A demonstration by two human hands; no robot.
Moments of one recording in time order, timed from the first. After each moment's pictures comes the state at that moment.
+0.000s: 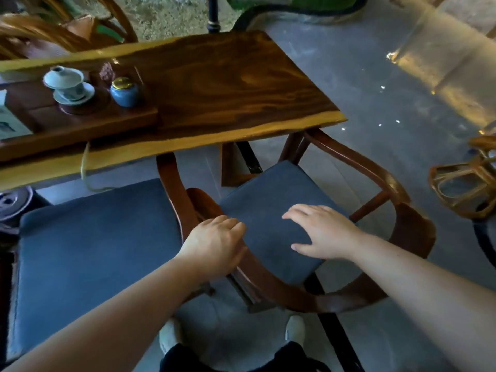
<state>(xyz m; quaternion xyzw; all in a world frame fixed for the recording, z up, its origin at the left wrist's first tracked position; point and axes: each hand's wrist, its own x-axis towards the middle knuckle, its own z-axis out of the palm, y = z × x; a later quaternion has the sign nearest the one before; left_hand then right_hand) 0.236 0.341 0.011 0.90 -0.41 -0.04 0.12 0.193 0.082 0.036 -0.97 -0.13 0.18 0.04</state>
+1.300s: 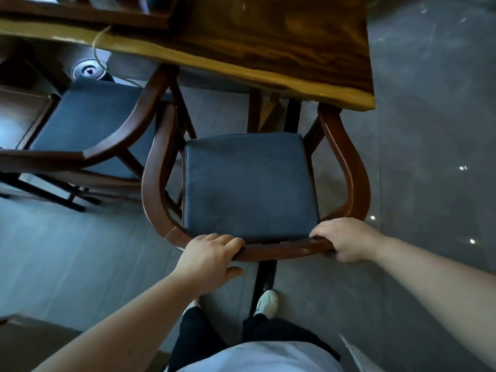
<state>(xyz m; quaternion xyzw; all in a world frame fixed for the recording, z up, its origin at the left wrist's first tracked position) 0.045 0.013 -0.061 0.98 -0.17 -0.02 0.12 0.192 -0.285 -0.037 -0.85 -0.40 0.35 0.01</state>
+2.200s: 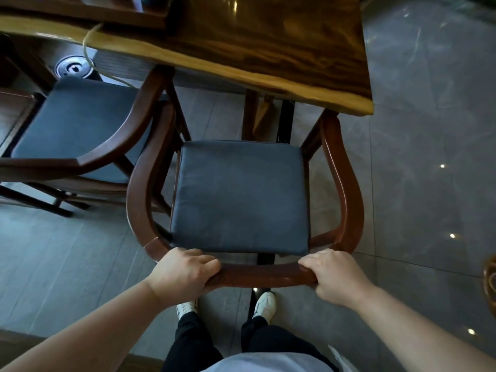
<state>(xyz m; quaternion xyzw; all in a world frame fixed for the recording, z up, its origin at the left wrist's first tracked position) 0.031 0.083 -0.081 0.94 -0.29 0.04 0.15 0.119 -0.249 -0.045 -0.91 -0.35 0.24 0.03</state>
